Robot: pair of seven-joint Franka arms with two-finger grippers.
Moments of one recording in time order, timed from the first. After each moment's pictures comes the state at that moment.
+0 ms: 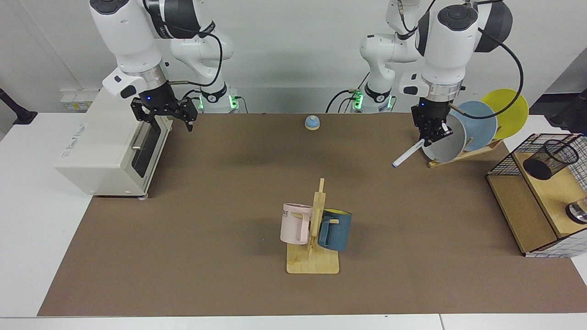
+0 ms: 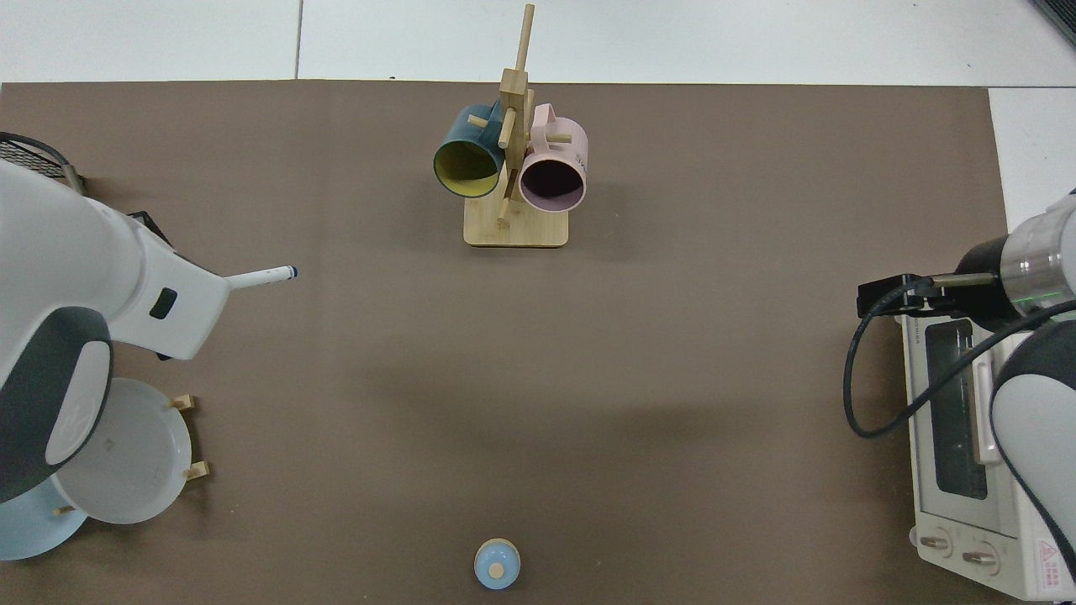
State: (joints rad) left arm -0.11 -0.05 -0.07 -1.78 0.28 1.79 1.08; right arm 0.02 -0.07 0.03 -1.75 0.00 1.68 0.11
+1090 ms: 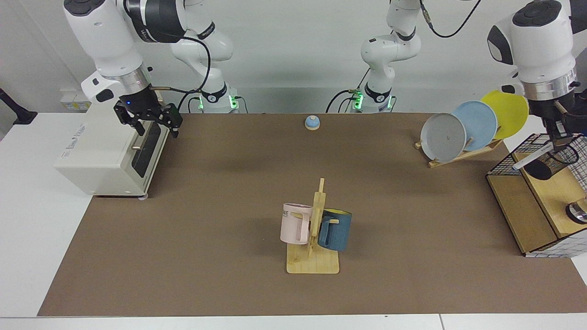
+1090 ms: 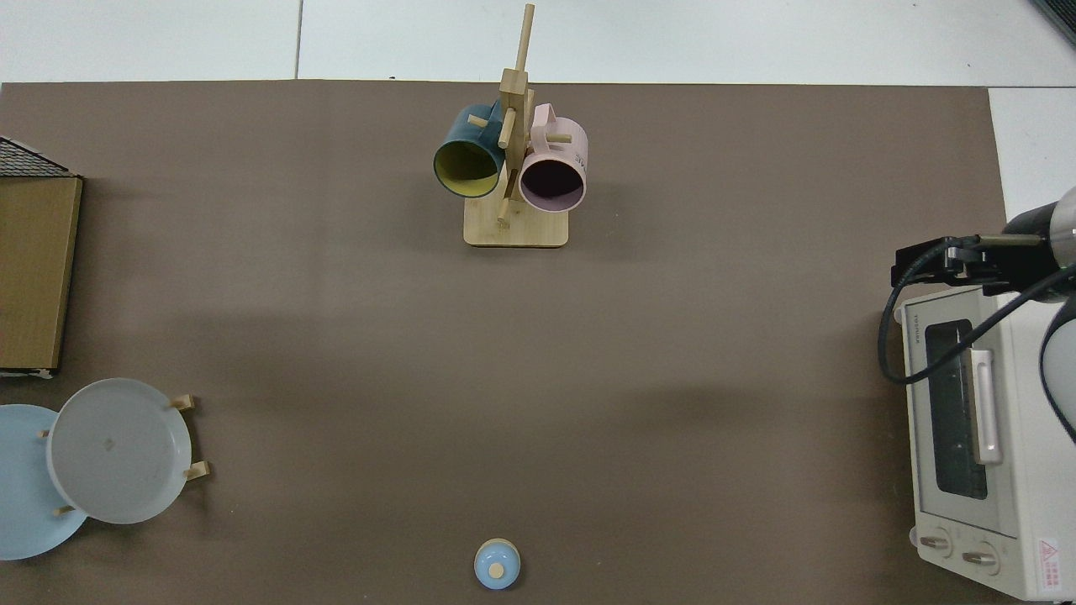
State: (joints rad) left arm 0.21 0.06 -0.07 -1.64 0.64 2.11 1.85; right arm -0.03 -0.01 0.03 -1.66 0.00 1.67 0.12
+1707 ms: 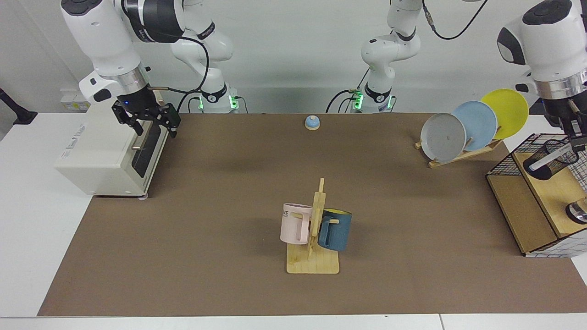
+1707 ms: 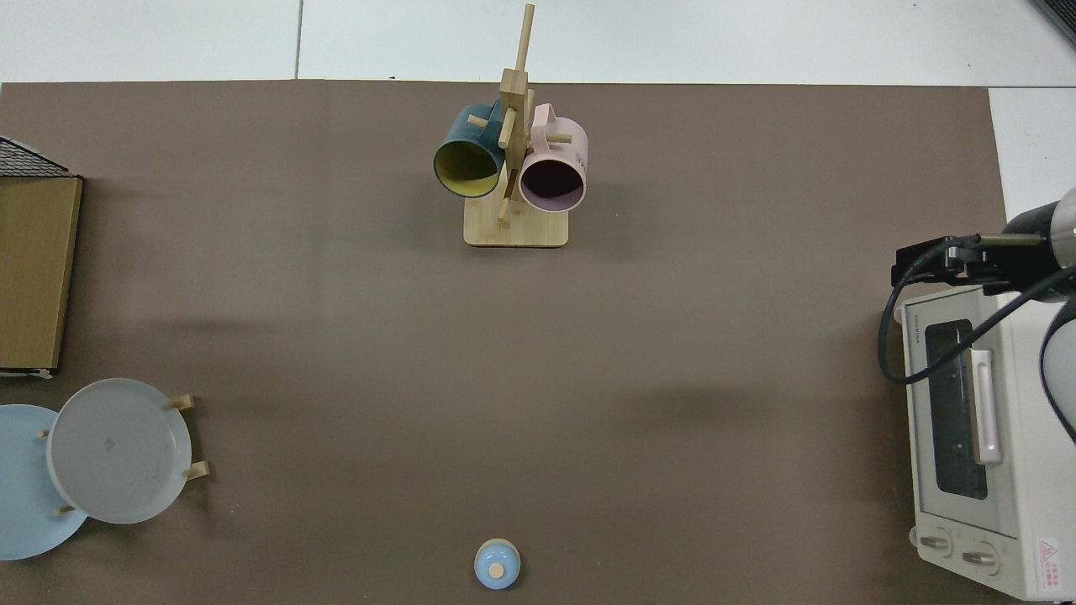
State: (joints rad) left arm 0.37 0.07 -0.07 -1.59 0.66 2.21 2.09; right arm -0.03 -0.01 0.03 -1.66 0.00 1.67 0.12
